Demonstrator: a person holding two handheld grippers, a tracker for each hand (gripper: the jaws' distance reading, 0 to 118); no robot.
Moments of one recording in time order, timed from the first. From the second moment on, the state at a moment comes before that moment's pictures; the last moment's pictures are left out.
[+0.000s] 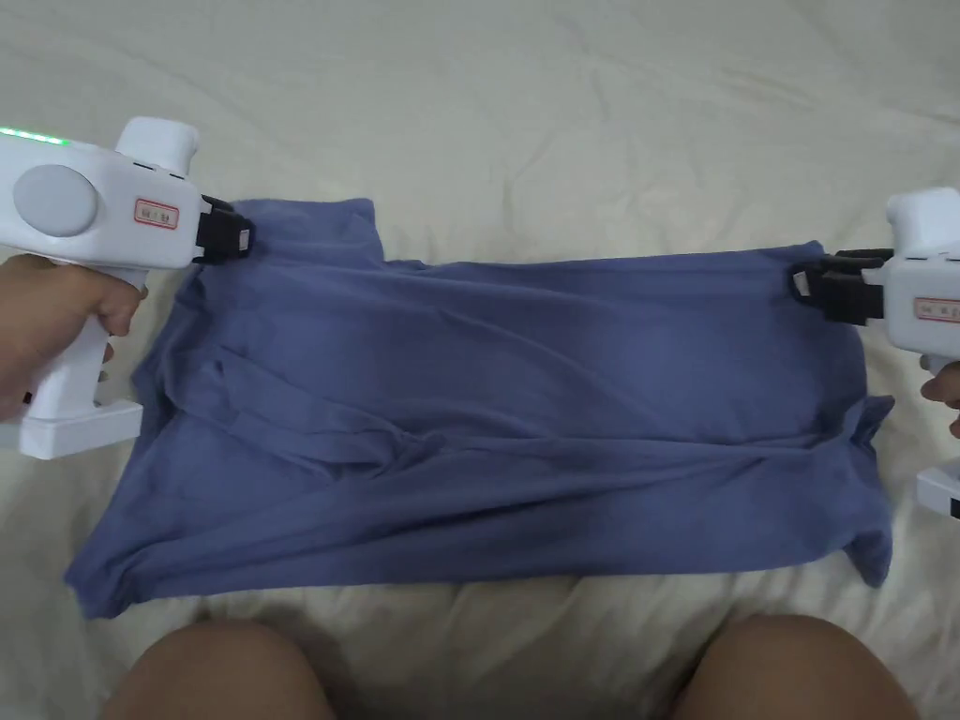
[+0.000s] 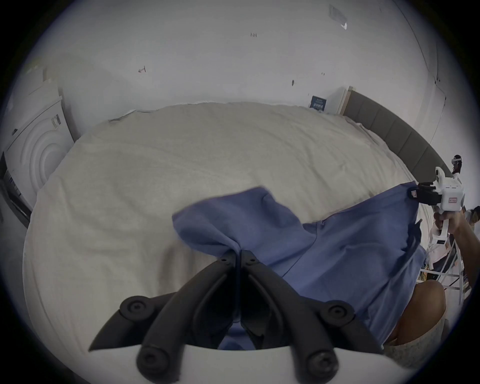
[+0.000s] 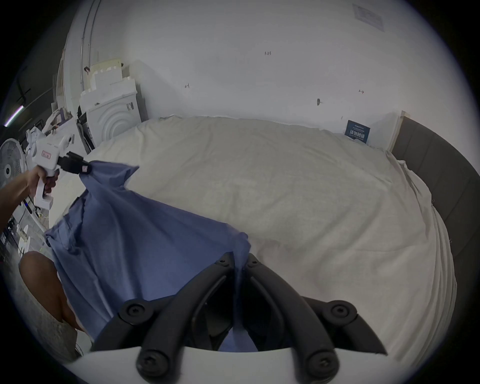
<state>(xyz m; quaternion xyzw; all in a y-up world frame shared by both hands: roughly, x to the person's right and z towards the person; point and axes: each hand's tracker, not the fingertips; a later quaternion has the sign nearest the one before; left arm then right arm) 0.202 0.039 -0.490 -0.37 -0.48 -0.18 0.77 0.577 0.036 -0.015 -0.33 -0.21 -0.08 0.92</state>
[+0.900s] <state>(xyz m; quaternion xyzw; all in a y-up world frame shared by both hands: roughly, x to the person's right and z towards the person) 0.011 0.045 -0.328 -0.30 -0.47 -0.13 0.82 0.491 0.033 0.107 -0.31 -0.16 -0.11 0.93</state>
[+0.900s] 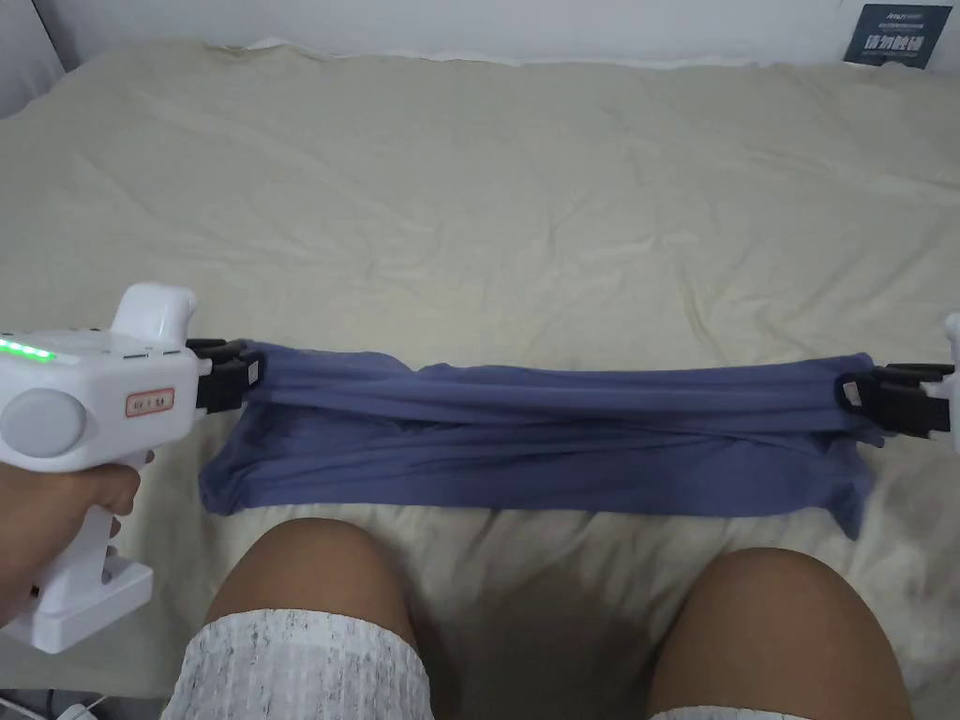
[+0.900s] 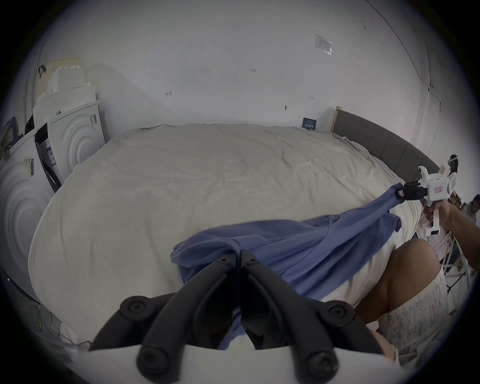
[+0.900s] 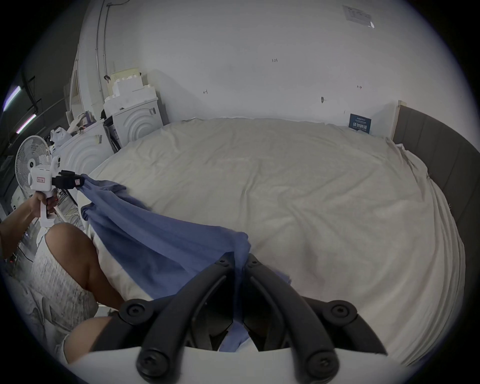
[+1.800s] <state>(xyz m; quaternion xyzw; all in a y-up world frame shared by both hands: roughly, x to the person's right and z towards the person) -0.068 0.007 -0.319 -0.32 -0.41 -0.18 0.84 0.476 0.010 0.144 -0.36 -0.19 -0.12 0.91</state>
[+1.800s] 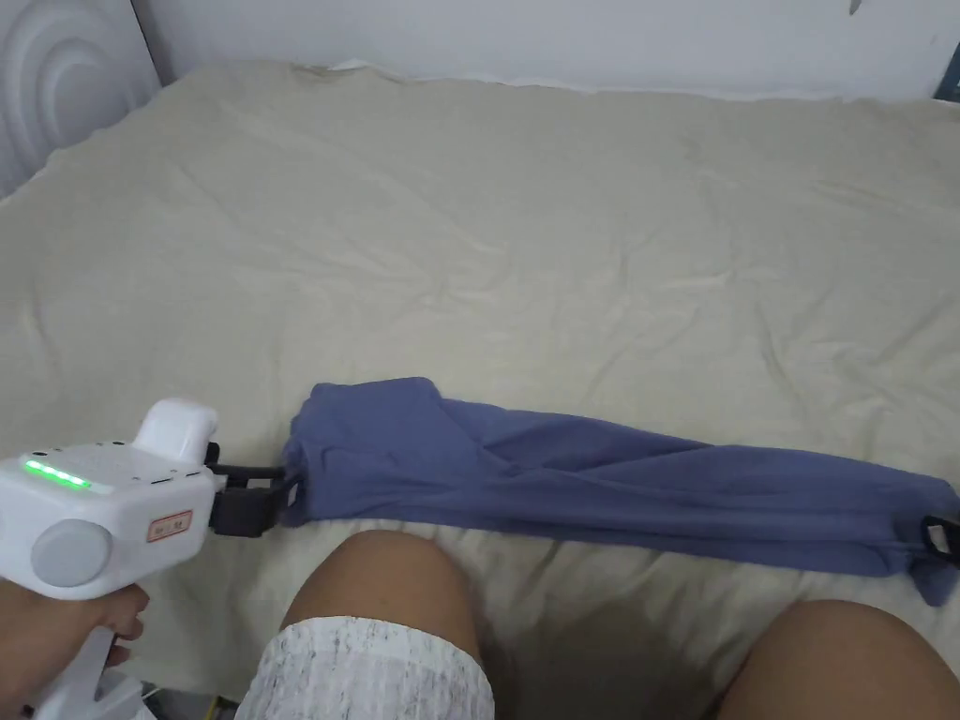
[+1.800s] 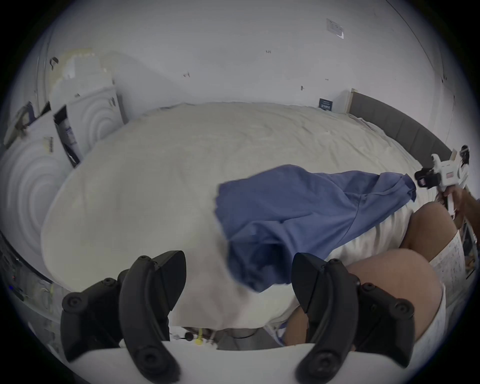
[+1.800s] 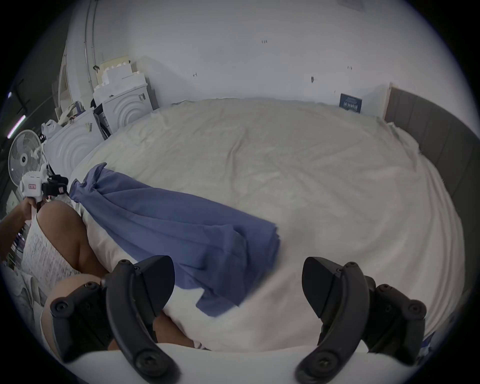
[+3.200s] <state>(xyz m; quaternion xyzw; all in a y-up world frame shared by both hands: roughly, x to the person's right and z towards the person) -0.051 -0.083 -0.505 -0.58 -0.55 0.23 0.55 0.313 0.001 -0.166 -0.36 0.05 -0.07 0.93</state>
